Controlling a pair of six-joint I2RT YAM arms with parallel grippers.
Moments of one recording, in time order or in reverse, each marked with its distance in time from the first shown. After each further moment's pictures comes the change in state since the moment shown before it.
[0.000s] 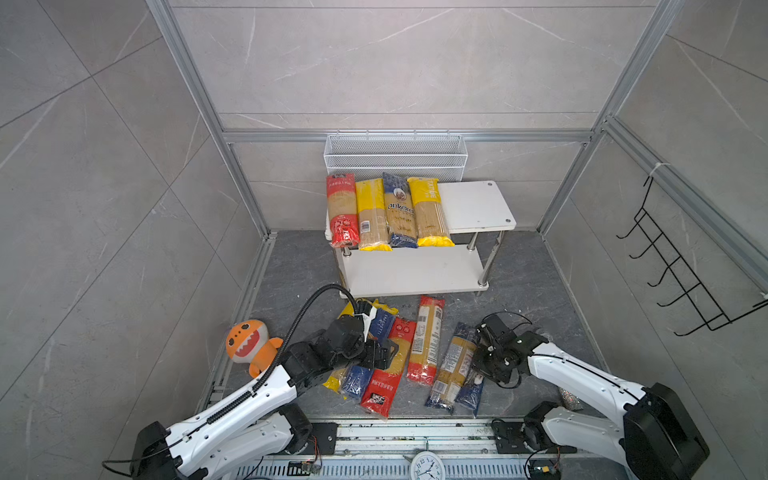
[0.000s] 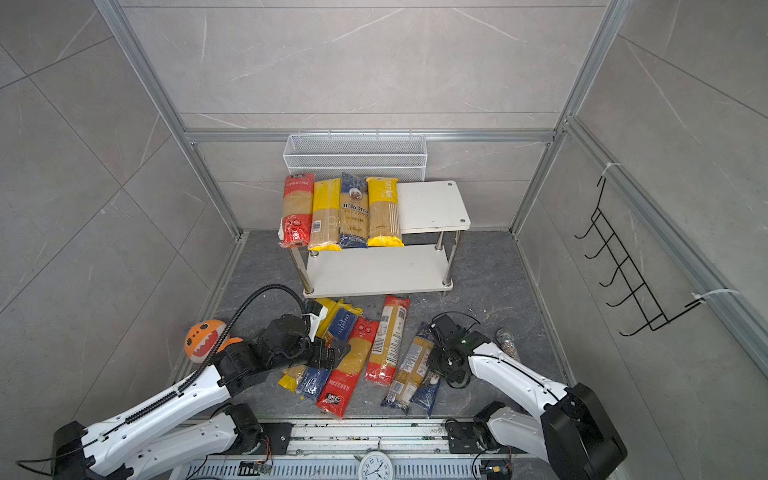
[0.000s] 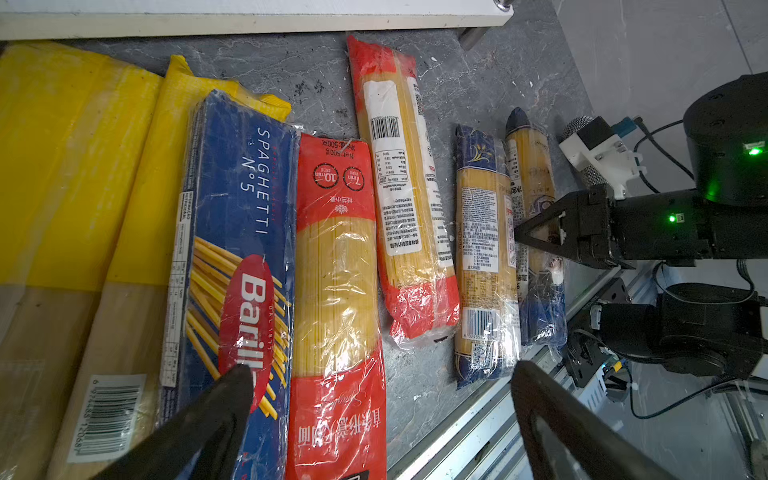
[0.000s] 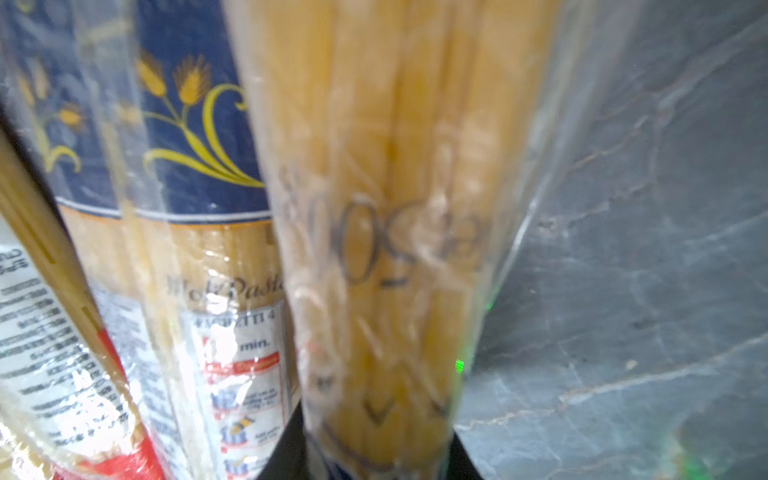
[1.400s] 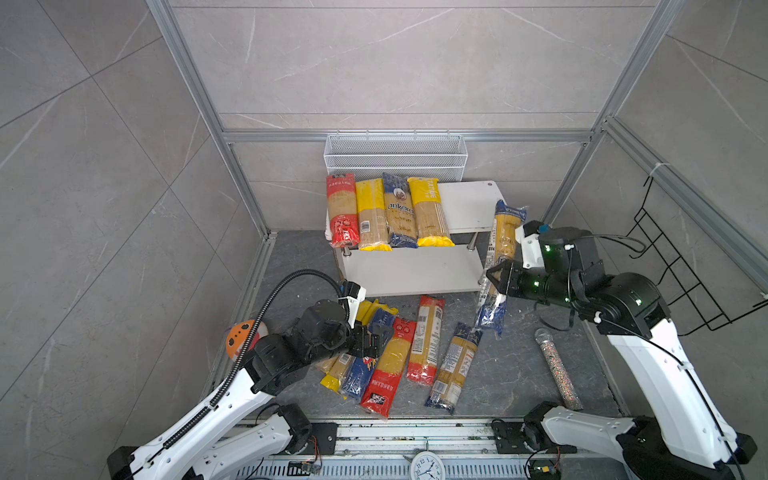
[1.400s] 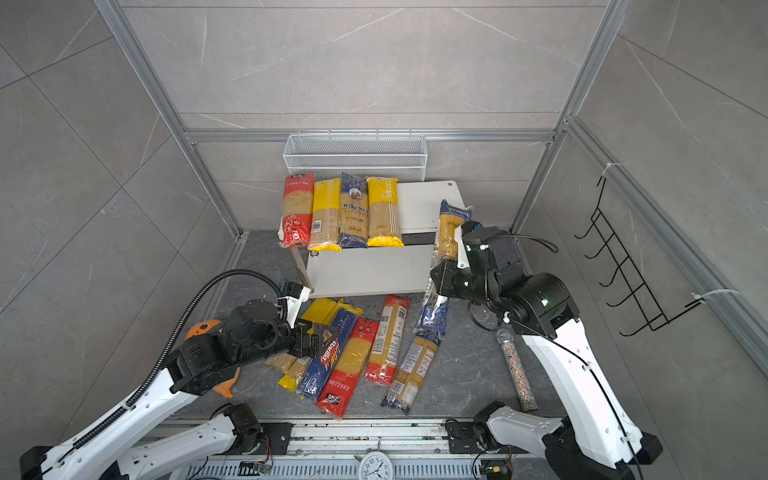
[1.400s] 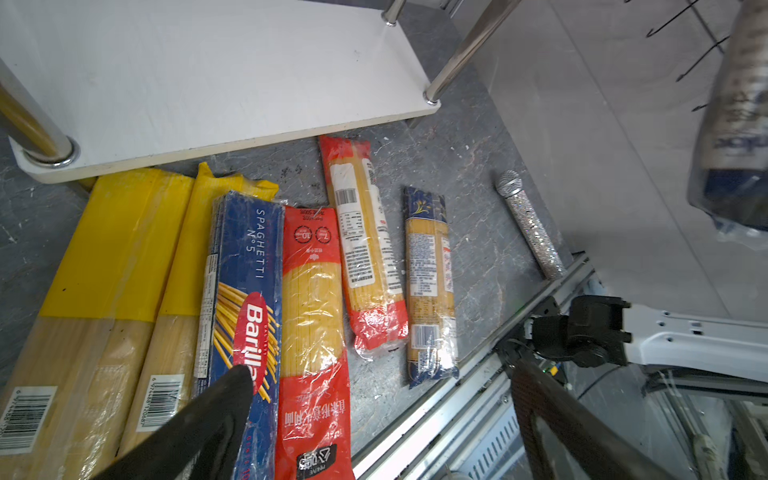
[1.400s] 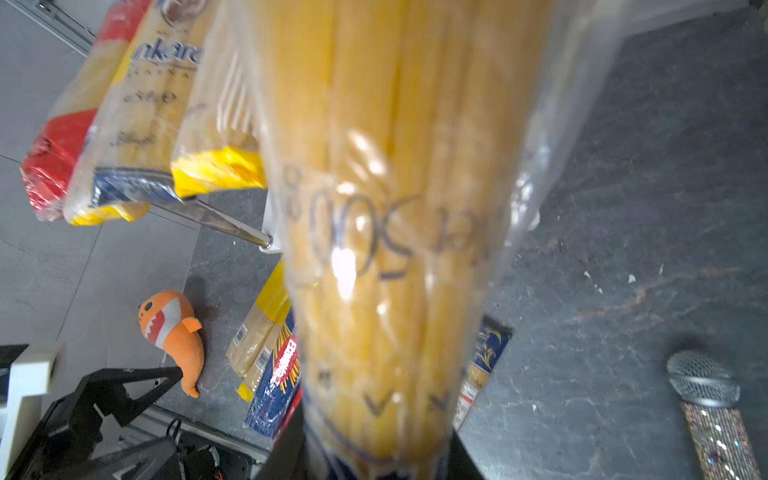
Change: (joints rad) left arm 0.003 -0.048 0.347 -0.237 -0.004 0.029; right arm -0.026 0.092 1.242 -0.484 0.070 -0.465
